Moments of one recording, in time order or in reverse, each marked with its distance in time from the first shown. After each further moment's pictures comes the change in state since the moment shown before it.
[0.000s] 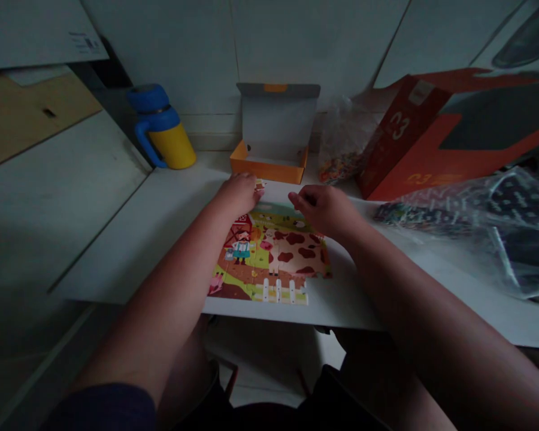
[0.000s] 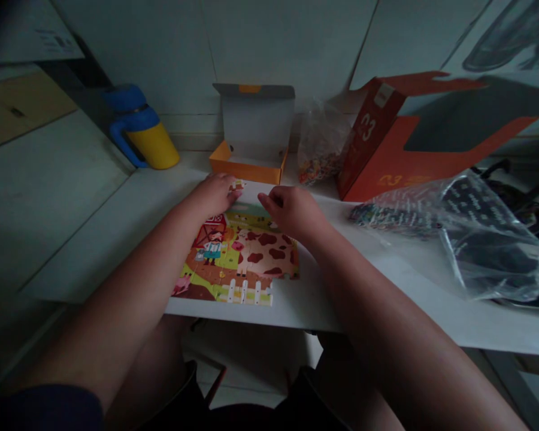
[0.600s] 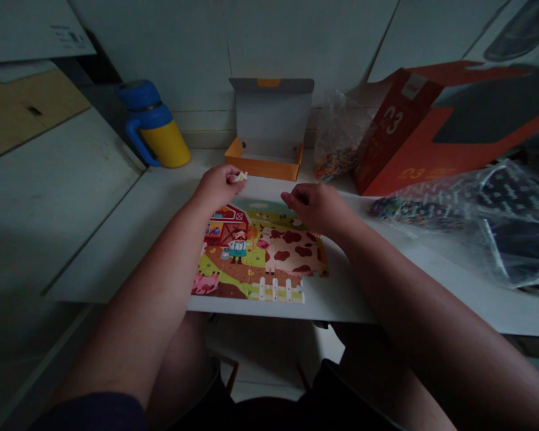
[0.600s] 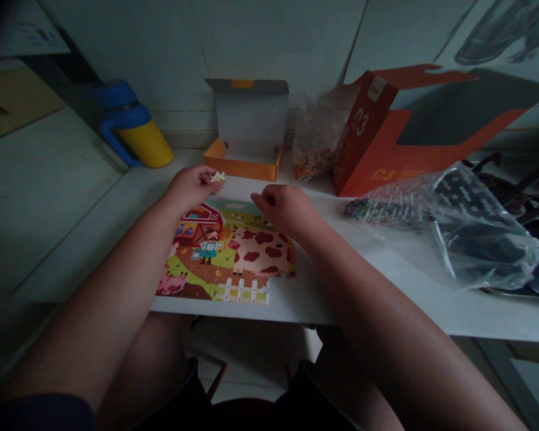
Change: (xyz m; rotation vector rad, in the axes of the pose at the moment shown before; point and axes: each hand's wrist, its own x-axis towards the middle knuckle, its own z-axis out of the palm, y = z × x) left_hand -0.003 -0.039 0.012 -0.687 0.169 -0.231; right_hand 0.000 -0.006 -0.001 -0.020 -0.056 0.012
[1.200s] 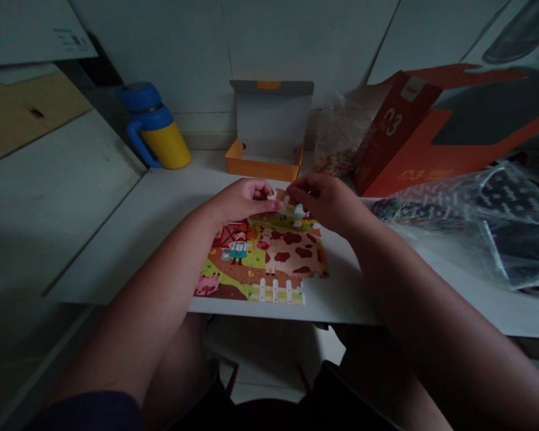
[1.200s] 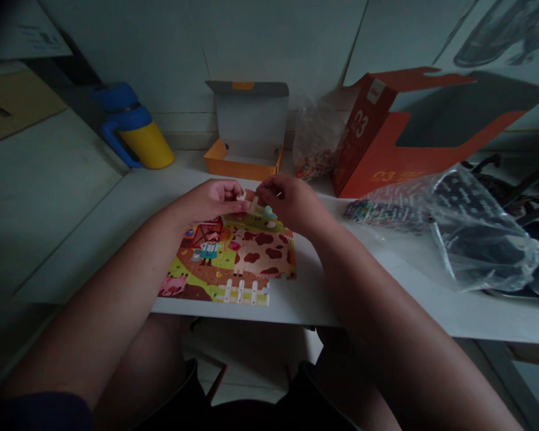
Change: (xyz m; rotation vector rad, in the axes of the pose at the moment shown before) left_hand -0.035 0.050 0.014 -0.613 -0.605 0.087; right_hand 0.002 0.014 -0.012 0.328 0.004 -0.035
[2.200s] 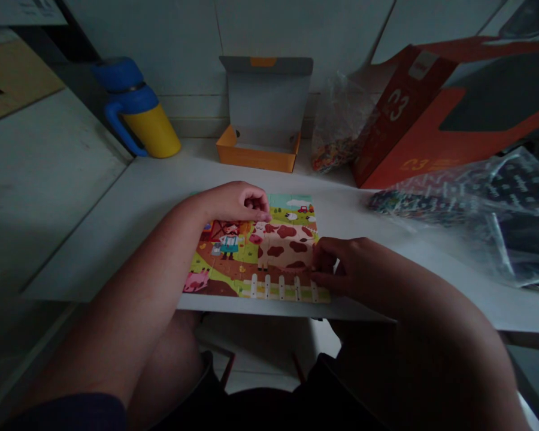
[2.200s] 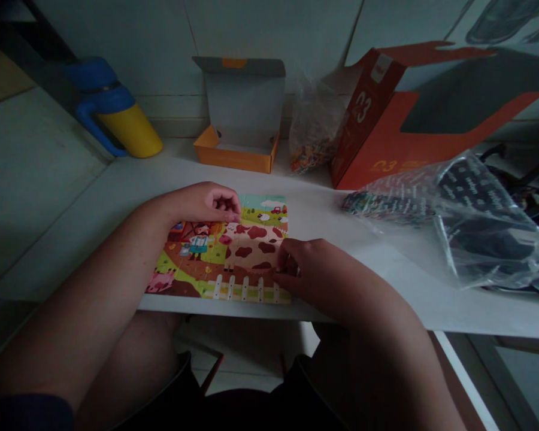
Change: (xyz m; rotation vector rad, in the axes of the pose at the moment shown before) left_hand -0.002 0.003 -0.008 0.572 -0.217 -0.064; right_hand -0.108 -0.023 -0.023 -0.397 -0.515 0.284
